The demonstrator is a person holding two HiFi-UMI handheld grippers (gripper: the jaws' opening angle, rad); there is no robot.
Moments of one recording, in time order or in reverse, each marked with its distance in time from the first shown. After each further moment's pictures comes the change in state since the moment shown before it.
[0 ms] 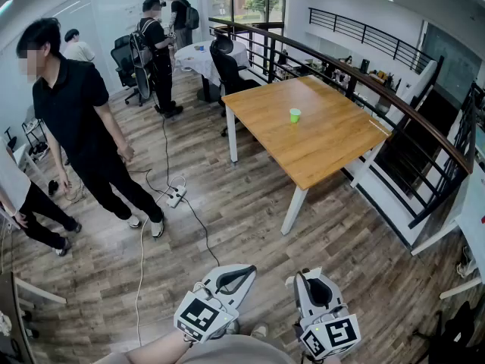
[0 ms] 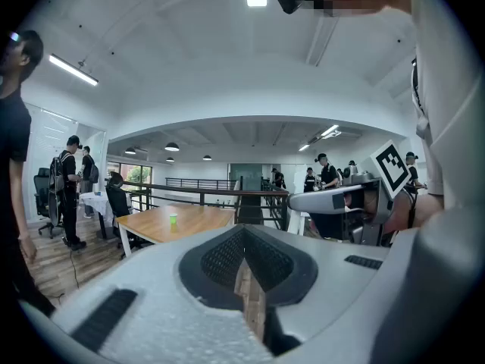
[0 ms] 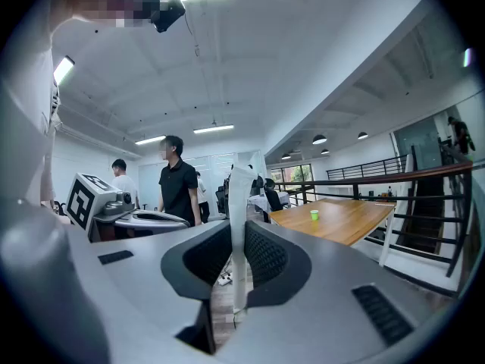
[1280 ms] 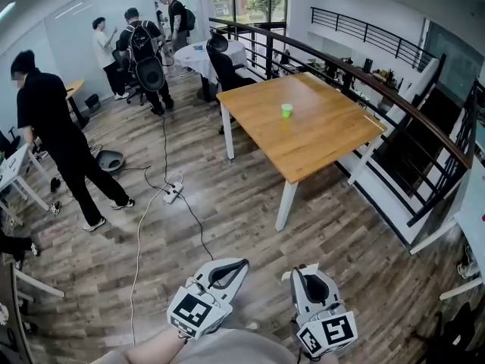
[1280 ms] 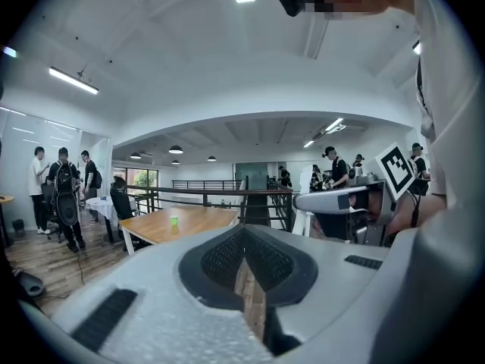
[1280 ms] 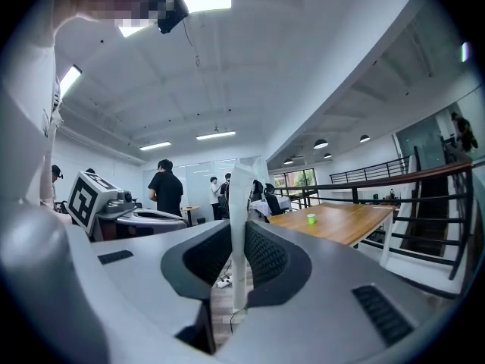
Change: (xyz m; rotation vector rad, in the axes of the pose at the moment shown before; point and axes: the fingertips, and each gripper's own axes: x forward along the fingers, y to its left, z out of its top) left arm 0.039 -0.056 0.001 0.016 0.011 0.075; right arm -0.053 -0.057 -0.009 -0.007 -0.050 0.035
